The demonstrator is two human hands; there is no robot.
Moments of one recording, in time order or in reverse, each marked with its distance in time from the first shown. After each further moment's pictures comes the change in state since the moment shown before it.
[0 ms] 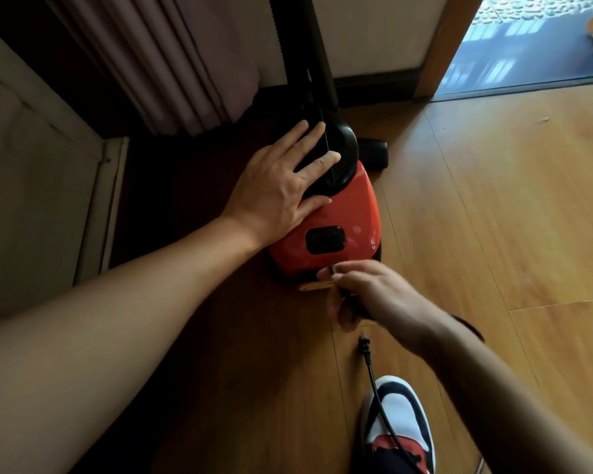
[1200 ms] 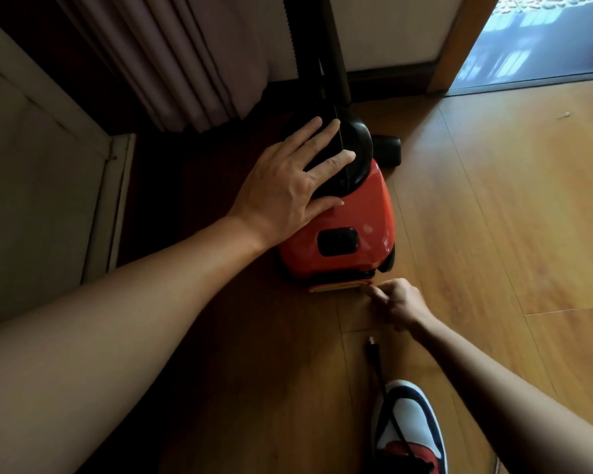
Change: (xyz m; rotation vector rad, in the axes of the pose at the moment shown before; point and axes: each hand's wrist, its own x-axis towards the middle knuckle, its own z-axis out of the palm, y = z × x) left_hand -0.001 -0.008 0.002 -0.031 -0.003 0.031; right_hand 0.093 0.128 -0.049 -0.448 0.298 0.136
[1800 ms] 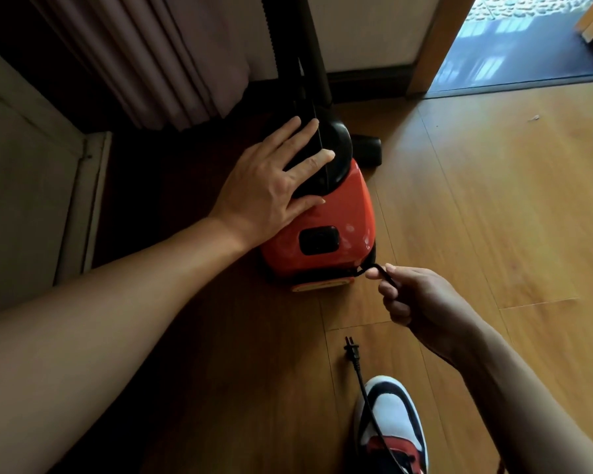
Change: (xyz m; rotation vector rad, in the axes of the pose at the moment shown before) left_hand 0.000 0.003 0.001 -0.022 0.001 -0.029; right_hand -0.085 -0.050 -0.059 0.893 -0.187 0.071
